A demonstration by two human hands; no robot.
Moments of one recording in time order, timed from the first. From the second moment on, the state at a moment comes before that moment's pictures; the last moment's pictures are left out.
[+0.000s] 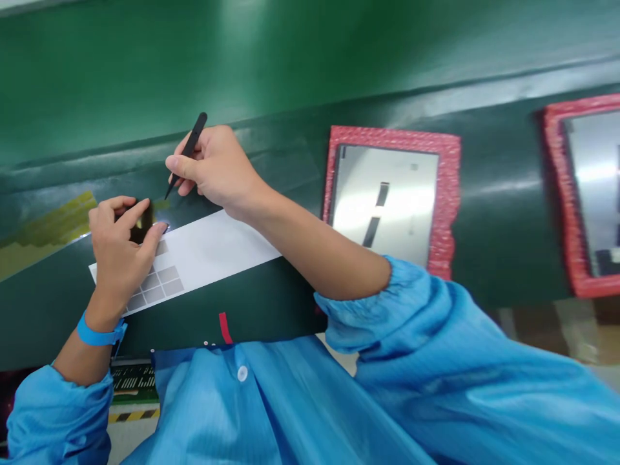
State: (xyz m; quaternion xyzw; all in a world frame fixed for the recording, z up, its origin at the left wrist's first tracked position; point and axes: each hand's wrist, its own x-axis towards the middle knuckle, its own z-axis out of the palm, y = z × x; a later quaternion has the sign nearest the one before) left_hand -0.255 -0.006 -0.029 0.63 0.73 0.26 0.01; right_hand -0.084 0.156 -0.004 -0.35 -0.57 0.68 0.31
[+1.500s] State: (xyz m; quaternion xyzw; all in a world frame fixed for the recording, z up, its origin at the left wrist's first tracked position) left_hand -0.012 0.008 -0.010 0.81 0.54 0.25 0.03; right_hand 0.186 0.092 0.008 -0.57 -0.42 0.53 0.46
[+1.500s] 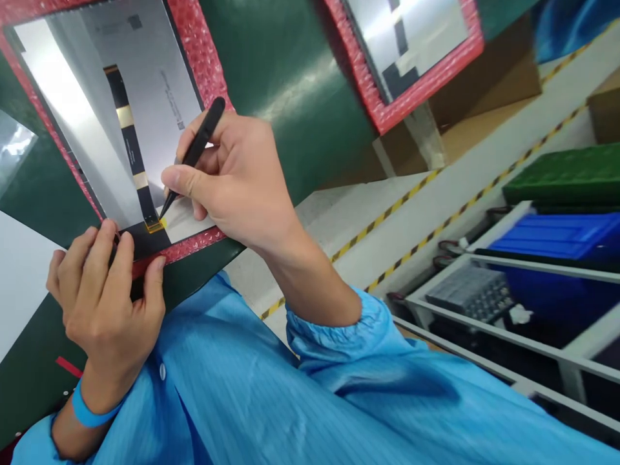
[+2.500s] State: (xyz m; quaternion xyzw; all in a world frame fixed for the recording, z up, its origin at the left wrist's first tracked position) left_hand -0.010 0.005 -0.005 0.80 0.56 0.23 0.06; right_hand 0.184 0.093 0.014 -0.61 -0.45 0.50 0.42
